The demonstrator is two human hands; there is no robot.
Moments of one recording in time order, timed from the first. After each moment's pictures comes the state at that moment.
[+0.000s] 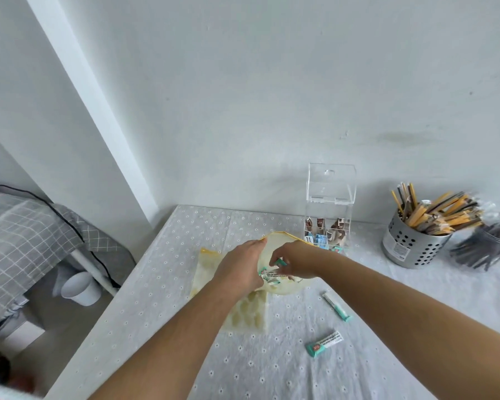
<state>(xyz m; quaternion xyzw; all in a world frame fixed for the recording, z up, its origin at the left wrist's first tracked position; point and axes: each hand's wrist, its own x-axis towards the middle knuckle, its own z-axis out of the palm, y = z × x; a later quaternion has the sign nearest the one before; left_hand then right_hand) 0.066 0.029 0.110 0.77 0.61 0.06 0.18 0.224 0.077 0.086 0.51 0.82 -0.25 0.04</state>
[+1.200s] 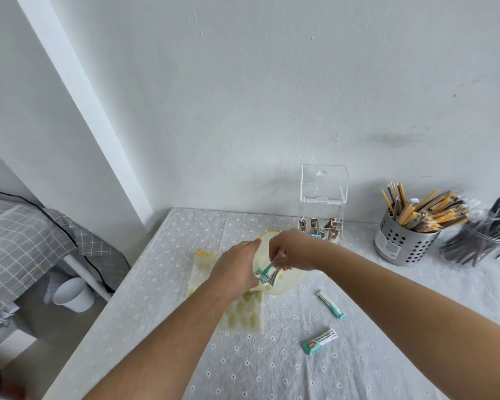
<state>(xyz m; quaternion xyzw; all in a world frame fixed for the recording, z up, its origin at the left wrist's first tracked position) 0.067 0.025 0.116 0.77 0.61 0.05 0.18 0.225 0.065 0.124 0.52 0.80 -0.29 -0.02</state>
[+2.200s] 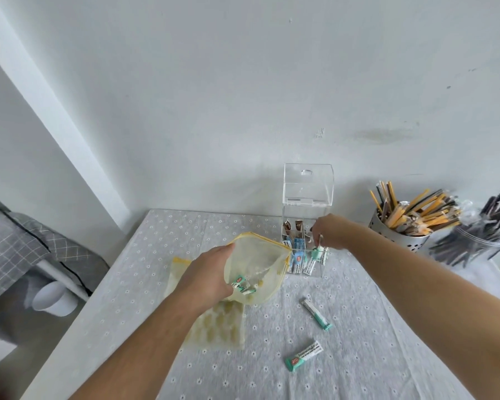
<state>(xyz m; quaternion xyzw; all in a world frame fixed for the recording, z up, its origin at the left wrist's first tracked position) 0.067 0.041 0.118 0.74 0.64 0.05 0.21 0.340 0.145 0.086 0.61 0.77 -0.13 0.11</state>
